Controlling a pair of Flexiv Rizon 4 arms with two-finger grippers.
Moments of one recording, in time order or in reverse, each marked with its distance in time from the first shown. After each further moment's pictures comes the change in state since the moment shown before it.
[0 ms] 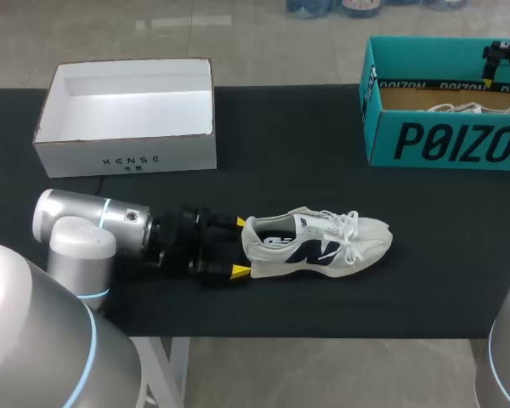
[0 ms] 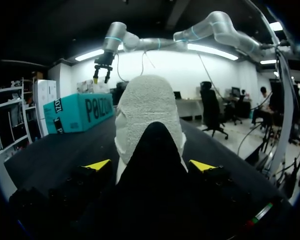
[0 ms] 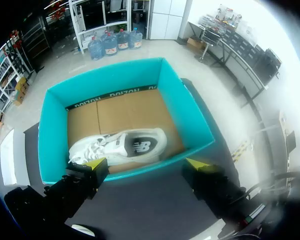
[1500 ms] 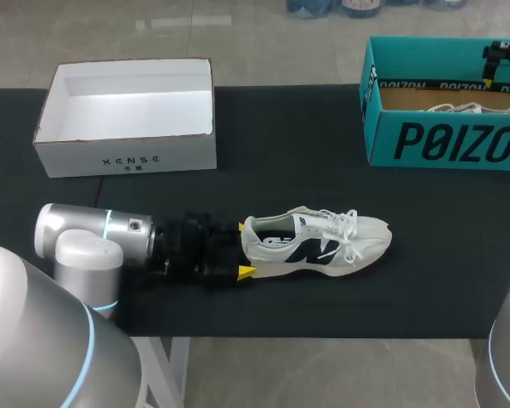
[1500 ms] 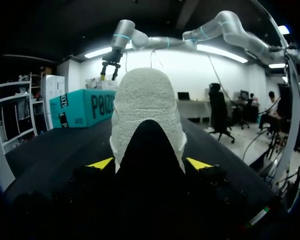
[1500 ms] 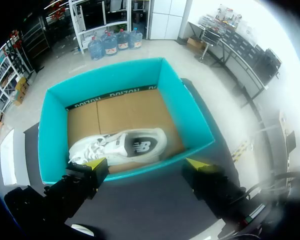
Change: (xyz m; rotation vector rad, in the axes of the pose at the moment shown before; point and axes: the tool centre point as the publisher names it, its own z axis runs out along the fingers) left arm 0.005 0.003 0.009 -0.003 -0.065 -0.049; right arm 0.000 0.000 0.000 0.000 0.000 0.000
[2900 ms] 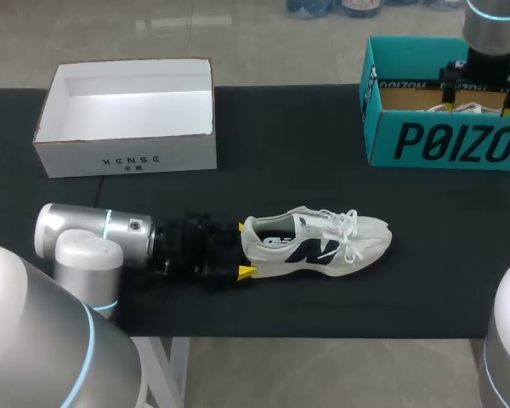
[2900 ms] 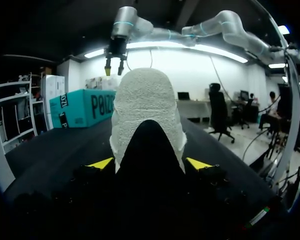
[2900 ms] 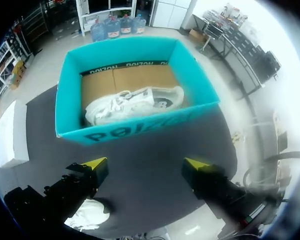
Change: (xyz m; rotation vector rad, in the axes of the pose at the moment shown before) left arm 0.000 0.000 0.000 0.000 0.000 0.000; right arm 0.065 -0.100 -0.051 0.133 -0.067 -0.064
